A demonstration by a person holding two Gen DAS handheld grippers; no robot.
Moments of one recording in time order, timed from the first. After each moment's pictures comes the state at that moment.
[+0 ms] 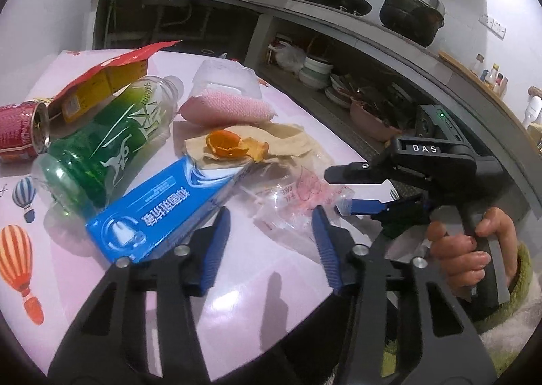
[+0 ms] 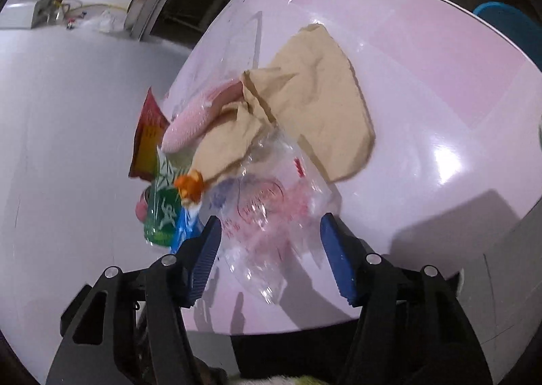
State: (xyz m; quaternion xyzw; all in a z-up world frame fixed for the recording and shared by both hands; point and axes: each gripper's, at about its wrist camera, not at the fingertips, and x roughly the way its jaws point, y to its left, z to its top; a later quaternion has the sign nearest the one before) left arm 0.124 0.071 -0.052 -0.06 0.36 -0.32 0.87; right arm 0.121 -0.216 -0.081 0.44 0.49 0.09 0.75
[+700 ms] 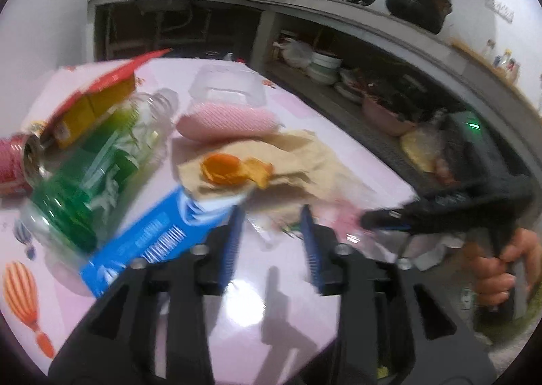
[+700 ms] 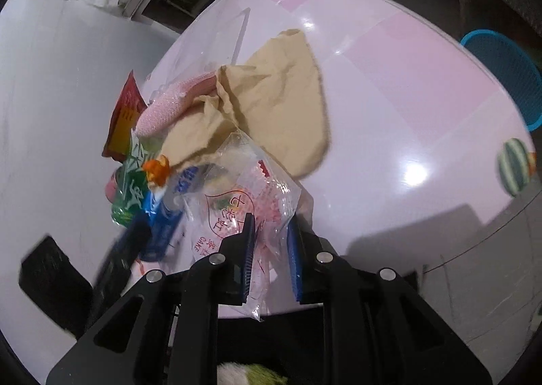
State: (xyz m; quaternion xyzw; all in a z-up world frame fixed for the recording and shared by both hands) left arm 0.151 0.041 -0.047 -0.01 0.36 -0.29 0.89; right arm 0.119 -0.232 -0.082 0.35 0.53 0.08 0.77
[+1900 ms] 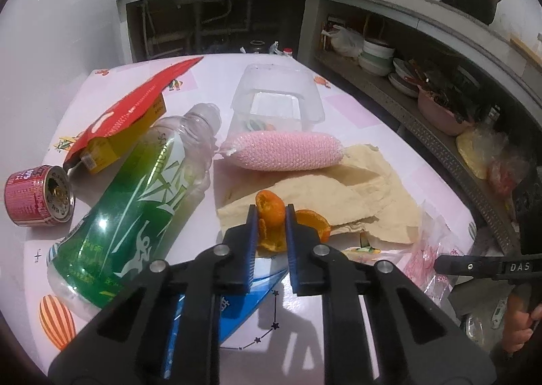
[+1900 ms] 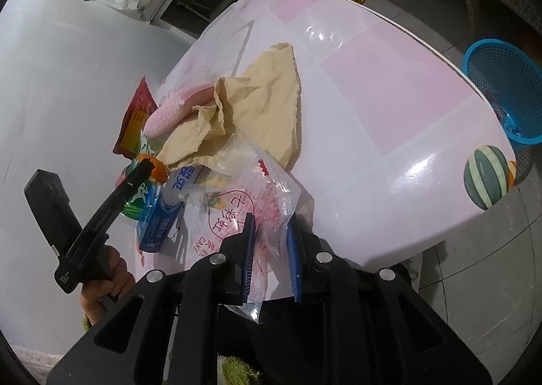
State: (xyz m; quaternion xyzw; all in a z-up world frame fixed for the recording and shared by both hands) left arm 0.205 0.026 -0.032 0.03 0.39 -0.20 0.90; right arm 0.103 -0.257 -0.089 0.36 0.50 0.12 0.78
